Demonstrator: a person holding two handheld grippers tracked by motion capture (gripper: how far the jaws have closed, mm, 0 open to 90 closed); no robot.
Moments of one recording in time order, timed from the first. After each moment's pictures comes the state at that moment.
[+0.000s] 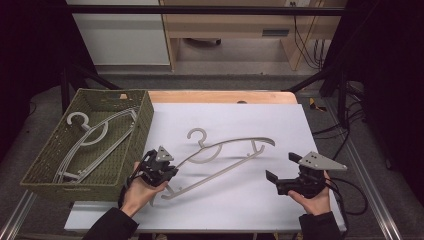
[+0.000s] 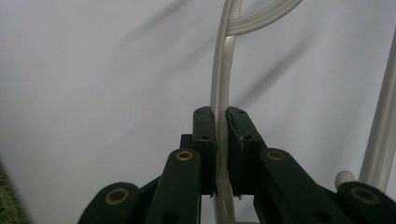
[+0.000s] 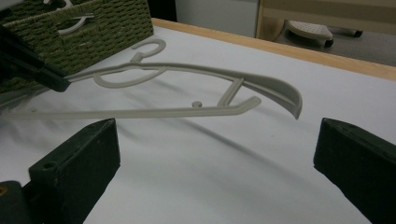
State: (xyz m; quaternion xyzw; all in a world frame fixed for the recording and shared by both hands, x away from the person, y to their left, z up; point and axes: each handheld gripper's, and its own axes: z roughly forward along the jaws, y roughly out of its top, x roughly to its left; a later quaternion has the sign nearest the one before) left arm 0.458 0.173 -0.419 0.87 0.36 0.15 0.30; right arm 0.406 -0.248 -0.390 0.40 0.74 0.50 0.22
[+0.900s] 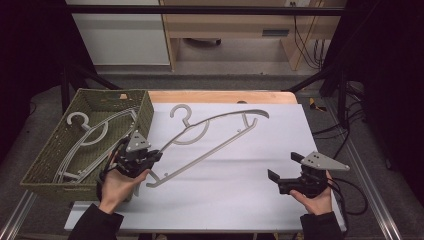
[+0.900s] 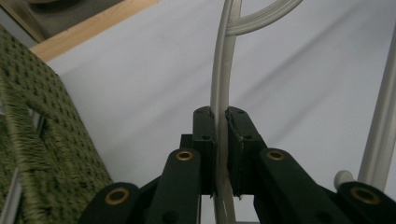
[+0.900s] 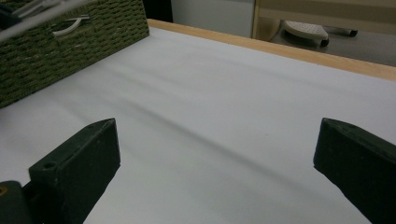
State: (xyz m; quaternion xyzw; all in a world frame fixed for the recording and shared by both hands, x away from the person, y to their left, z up) left arm 0.444 0.212 -0.346 0.84 0.36 0.21 0.35; right arm 0.406 -0.252 -0.389 0.40 0.73 0.50 0.23
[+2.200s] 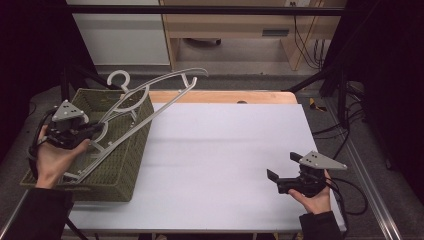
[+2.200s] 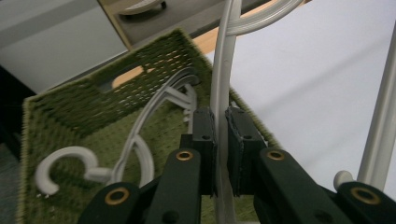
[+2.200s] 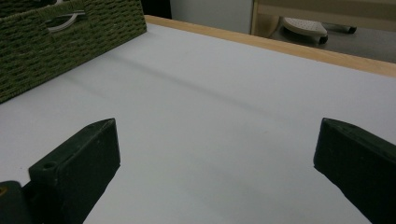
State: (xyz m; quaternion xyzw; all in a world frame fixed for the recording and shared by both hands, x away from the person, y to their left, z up) left arm 0.475 0.345 -0.289 0.79 0.41 0.31 0.33; right arm 0.409 -0.250 -0.392 0.41 0.74 0.49 0.23
